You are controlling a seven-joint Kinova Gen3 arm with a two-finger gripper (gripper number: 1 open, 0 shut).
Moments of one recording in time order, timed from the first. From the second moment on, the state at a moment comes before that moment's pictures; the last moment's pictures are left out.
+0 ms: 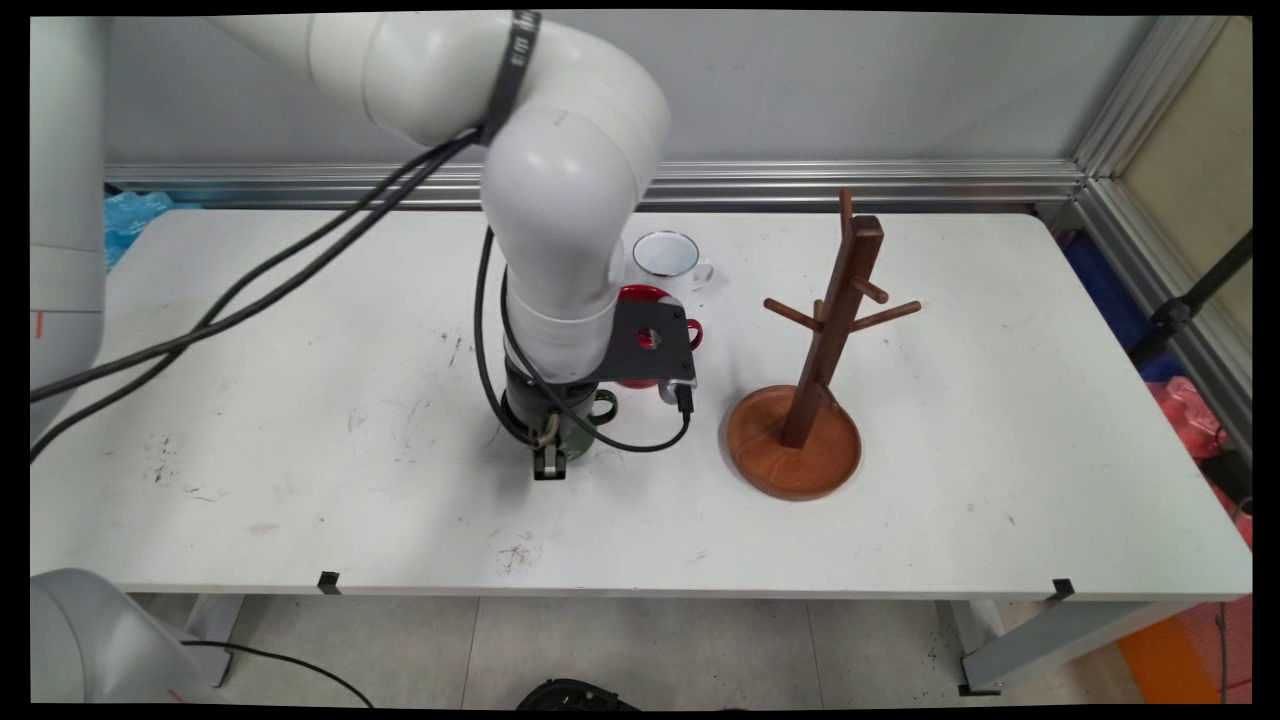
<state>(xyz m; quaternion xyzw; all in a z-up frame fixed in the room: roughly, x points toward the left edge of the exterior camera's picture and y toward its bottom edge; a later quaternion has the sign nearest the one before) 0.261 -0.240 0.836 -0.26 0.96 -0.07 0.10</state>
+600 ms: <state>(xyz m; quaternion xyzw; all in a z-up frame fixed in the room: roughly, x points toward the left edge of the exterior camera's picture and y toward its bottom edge) 0.251 -0.246 0.819 -0.26 0.95 -0.08 0.13</state>
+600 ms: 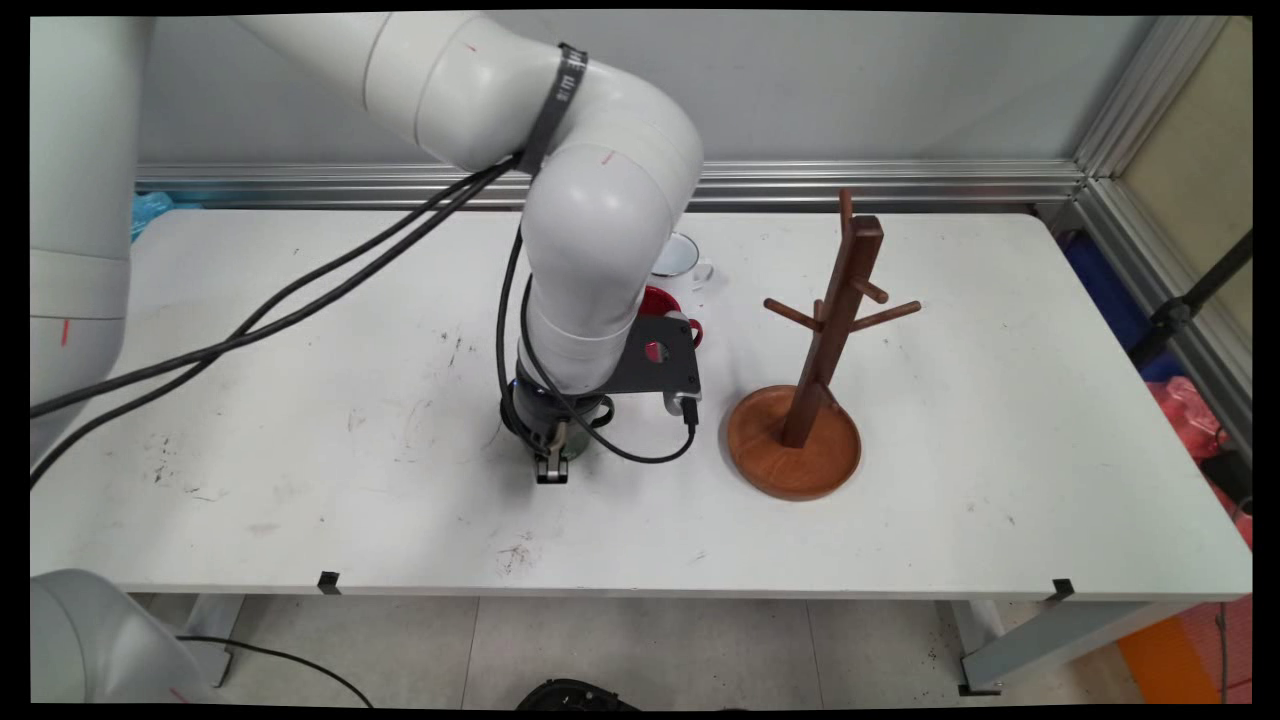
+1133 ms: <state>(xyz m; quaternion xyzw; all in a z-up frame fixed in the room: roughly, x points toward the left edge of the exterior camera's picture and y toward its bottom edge) 0.244 -0.246 0.814 -0.27 0.95 -0.07 0.15</state>
